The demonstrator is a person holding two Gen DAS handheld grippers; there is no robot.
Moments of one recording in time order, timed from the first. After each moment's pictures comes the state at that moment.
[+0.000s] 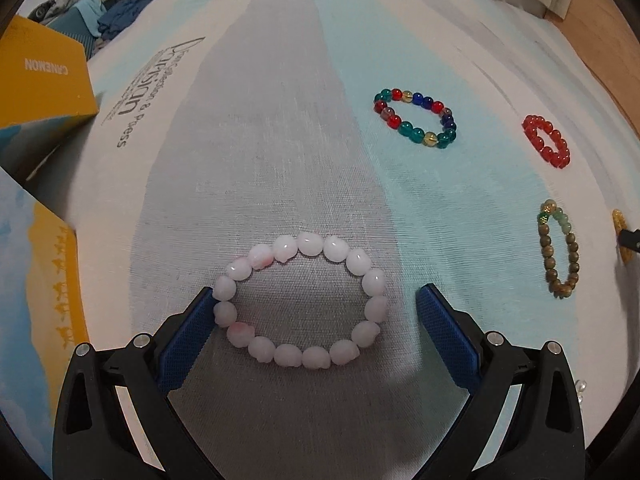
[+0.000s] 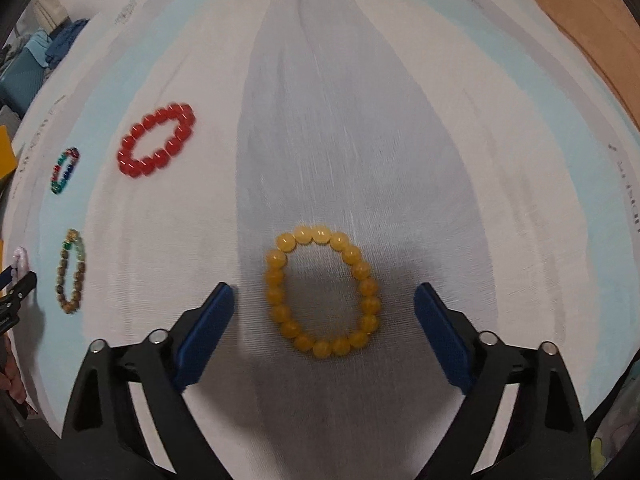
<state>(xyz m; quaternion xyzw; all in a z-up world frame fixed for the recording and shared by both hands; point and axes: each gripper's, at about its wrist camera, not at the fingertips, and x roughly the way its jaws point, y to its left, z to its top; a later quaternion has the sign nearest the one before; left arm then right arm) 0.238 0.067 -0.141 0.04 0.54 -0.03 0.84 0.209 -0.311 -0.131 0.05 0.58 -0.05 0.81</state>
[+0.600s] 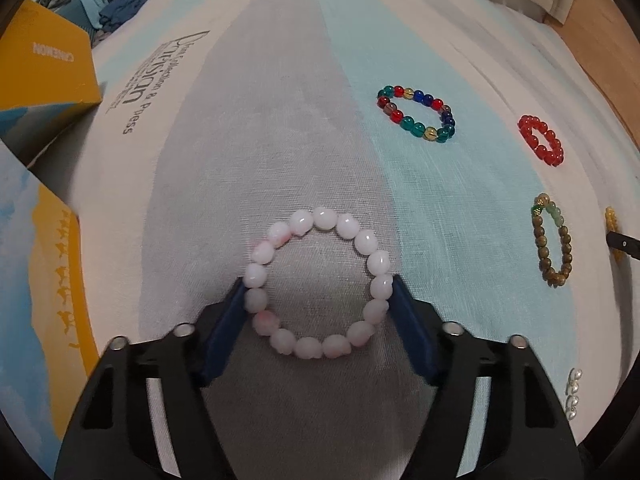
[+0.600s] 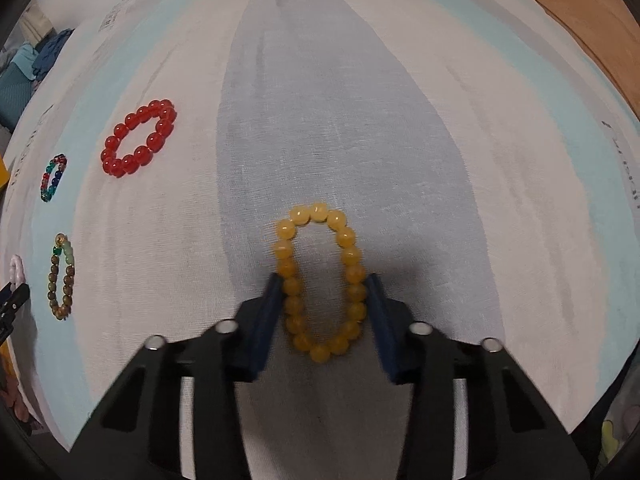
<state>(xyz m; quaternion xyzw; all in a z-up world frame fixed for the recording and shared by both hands) 0.227 0.077 -0.137 0.02 0.54 -0.04 0.84 0.202 -0.308 -0.140 0.06 0.58 -0.08 0.81</state>
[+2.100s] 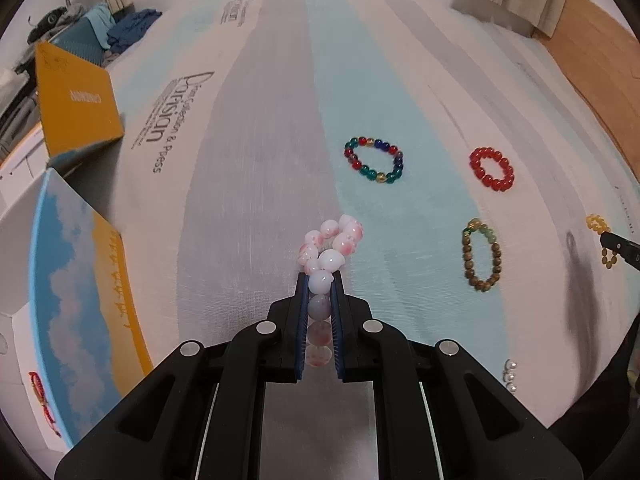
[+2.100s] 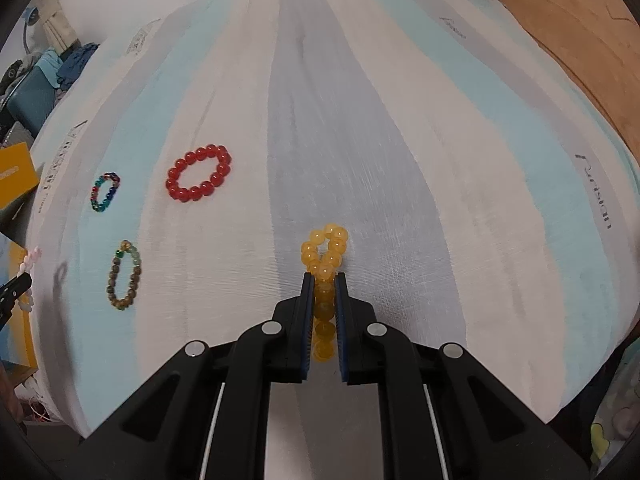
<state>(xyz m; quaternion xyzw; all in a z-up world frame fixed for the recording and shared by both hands) 0.200 0.057 -0.062 0.03 0.51 -0.05 0.86 0.174 -0.301 -0.060 0.05 0.53 -0.06 0.84</state>
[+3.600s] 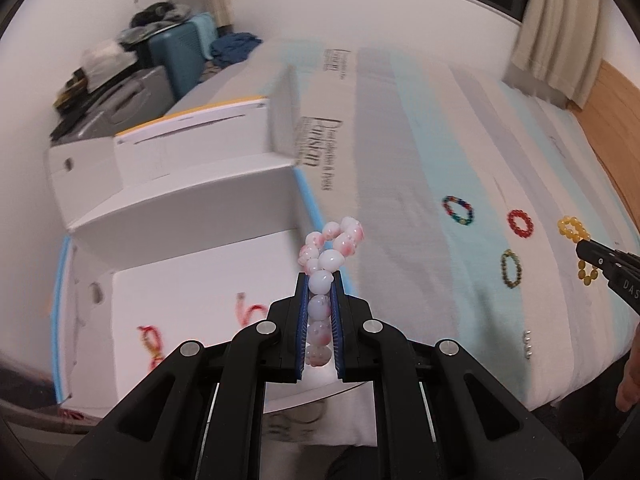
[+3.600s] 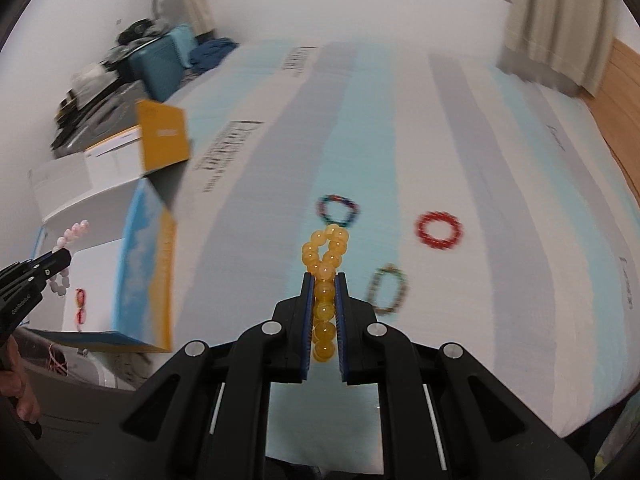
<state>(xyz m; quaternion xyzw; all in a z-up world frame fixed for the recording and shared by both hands) 0.081 0.222 0.057 -0.02 0.45 0.05 0.89 0.117 -0.048 0.059 -0.02 0.45 0.10 0.89</state>
